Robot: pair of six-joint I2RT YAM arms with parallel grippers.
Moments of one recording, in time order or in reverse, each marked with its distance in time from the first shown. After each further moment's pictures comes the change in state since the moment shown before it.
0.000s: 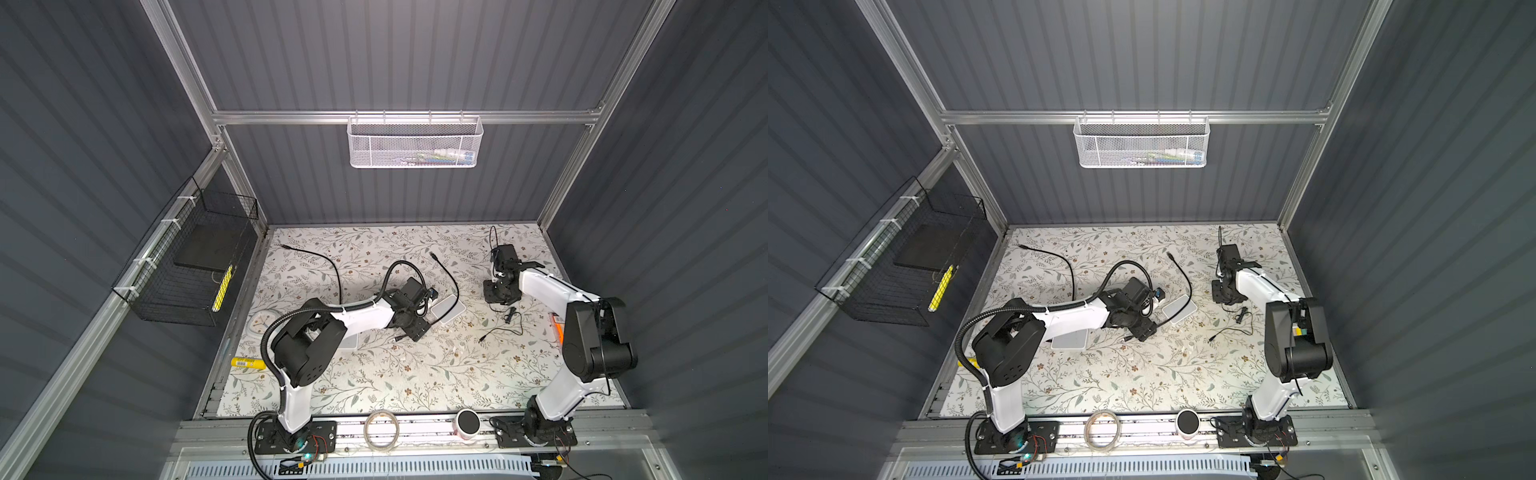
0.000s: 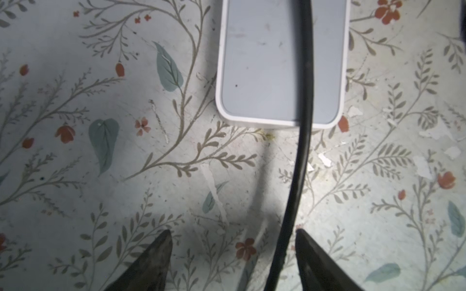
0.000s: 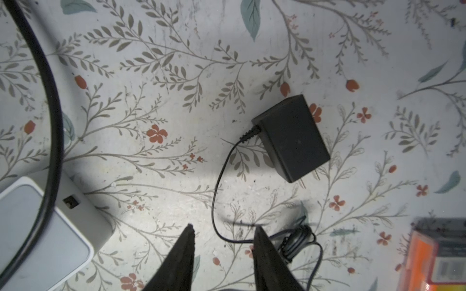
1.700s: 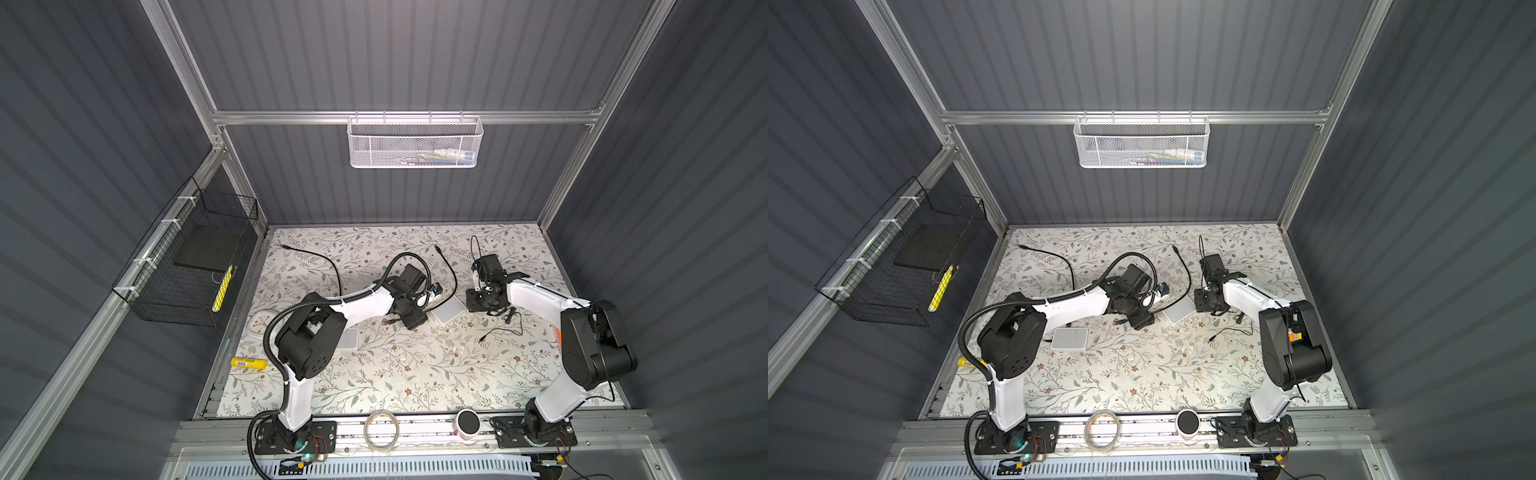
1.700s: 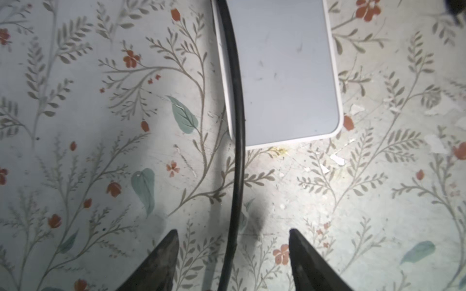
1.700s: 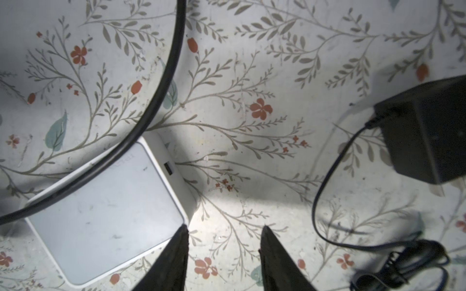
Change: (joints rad) left arm 0.069 0.069 0.142 -0.105 0.045 0.303; right arm 0.138 -0.014 -0.097 0.109 -0.114 0.068
